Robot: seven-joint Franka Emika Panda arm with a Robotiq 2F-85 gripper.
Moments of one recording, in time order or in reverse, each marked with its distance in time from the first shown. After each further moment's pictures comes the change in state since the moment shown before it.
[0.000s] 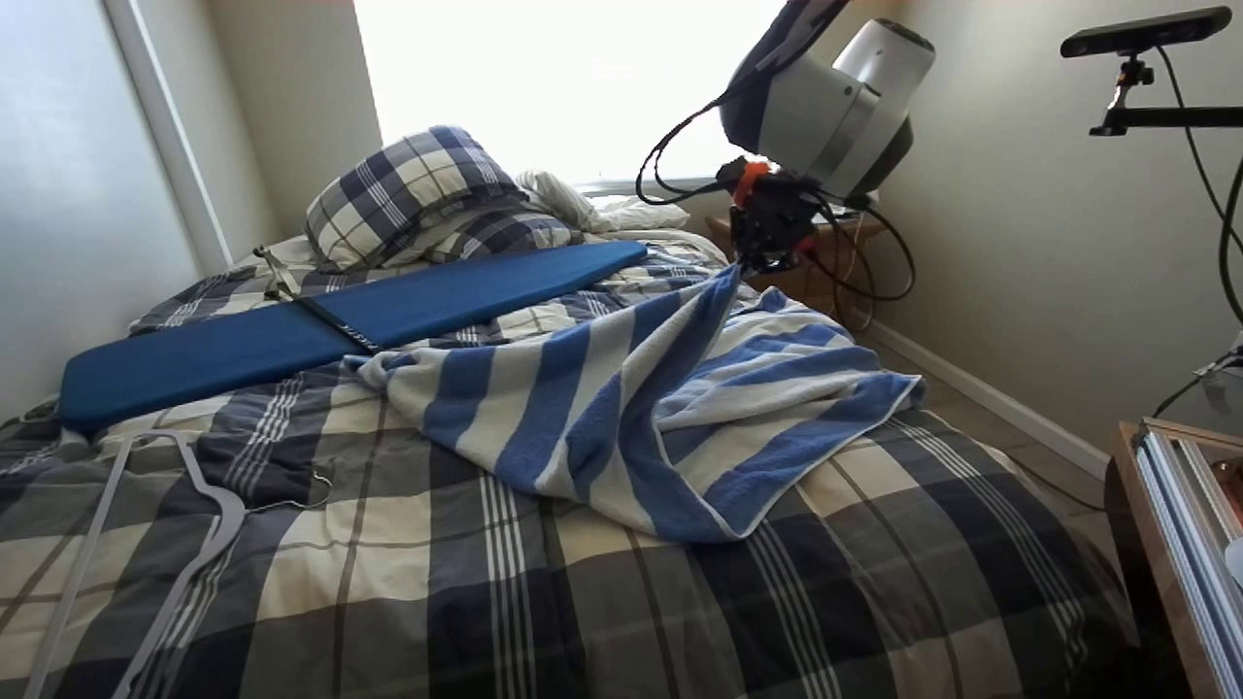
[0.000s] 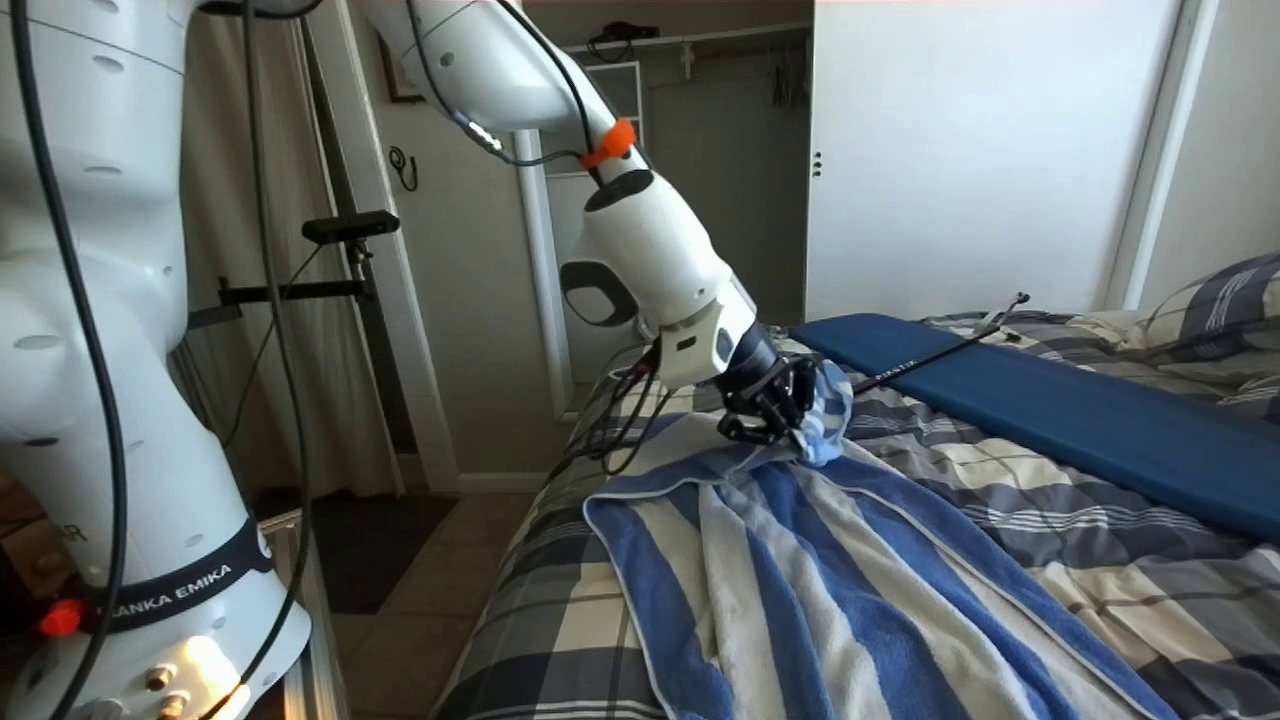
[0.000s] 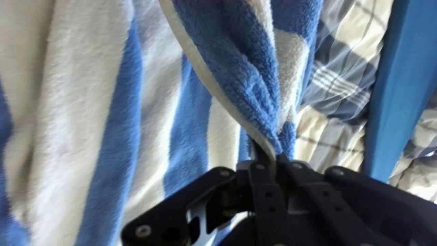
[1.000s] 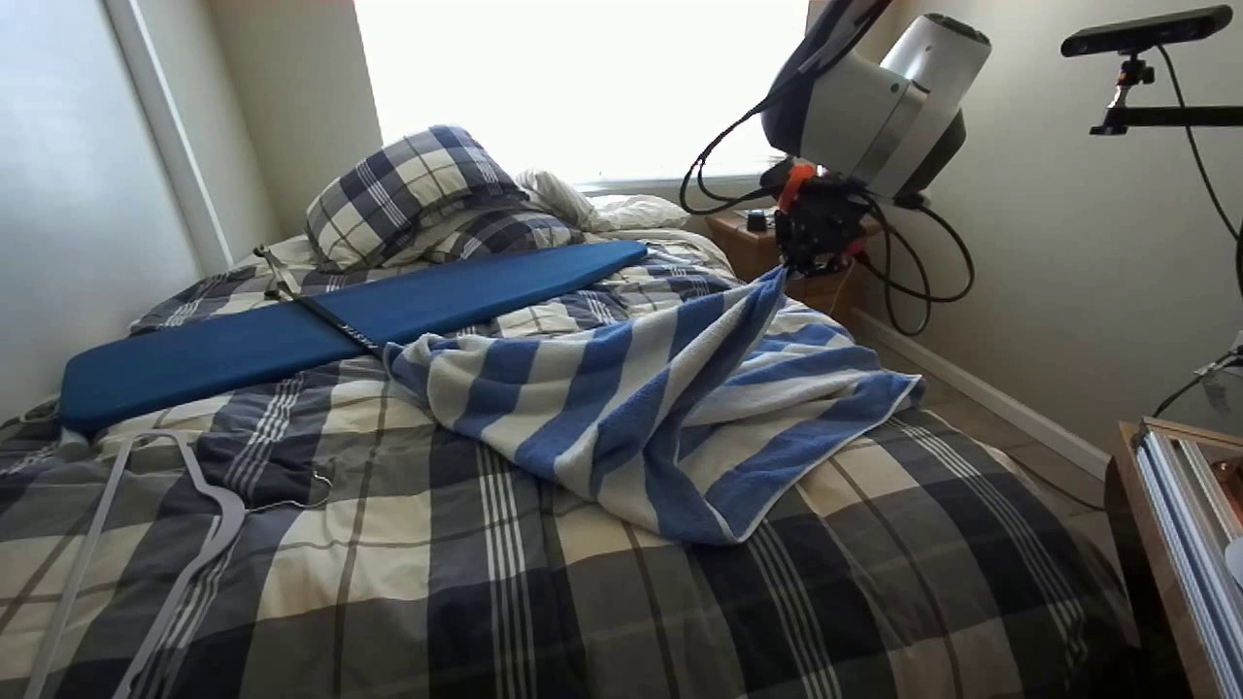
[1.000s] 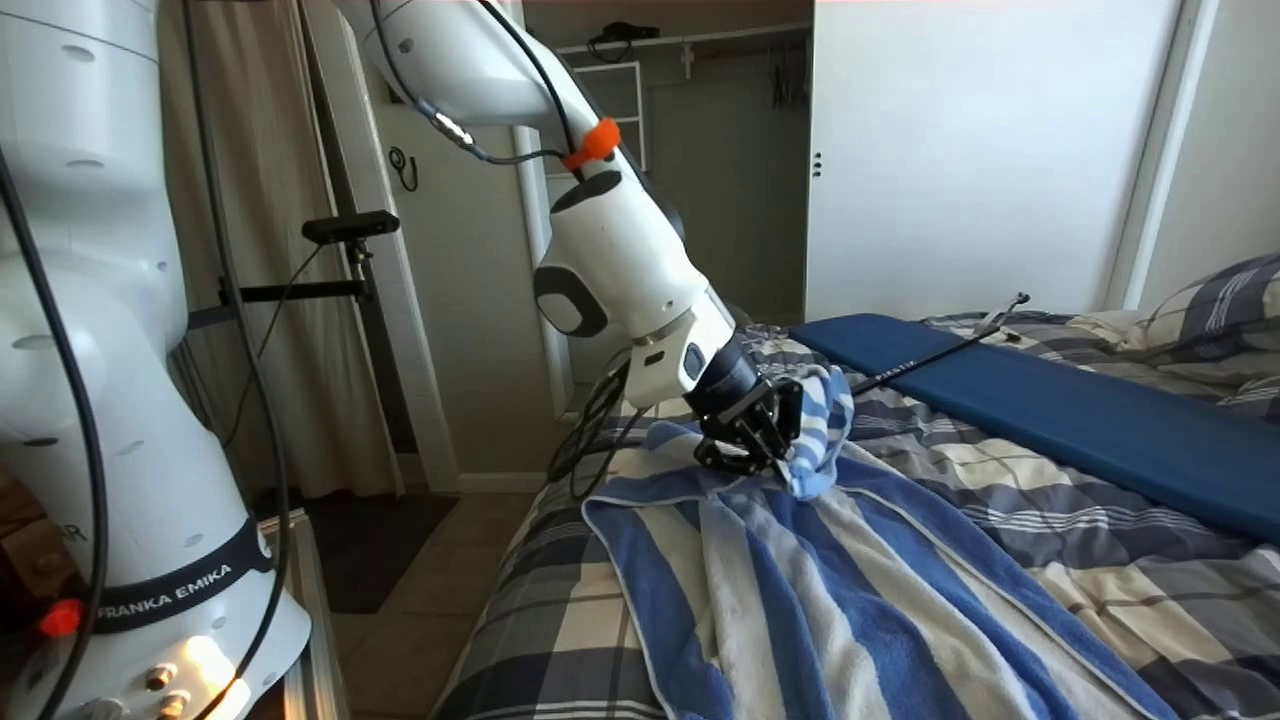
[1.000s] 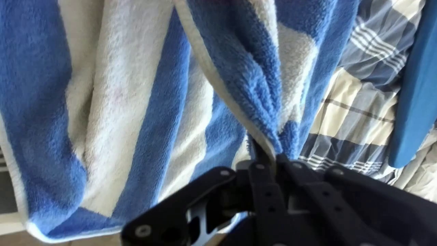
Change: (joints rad) arm -0.003 -0.068 -0.052 -0.116 0.024 0.022 -0.050
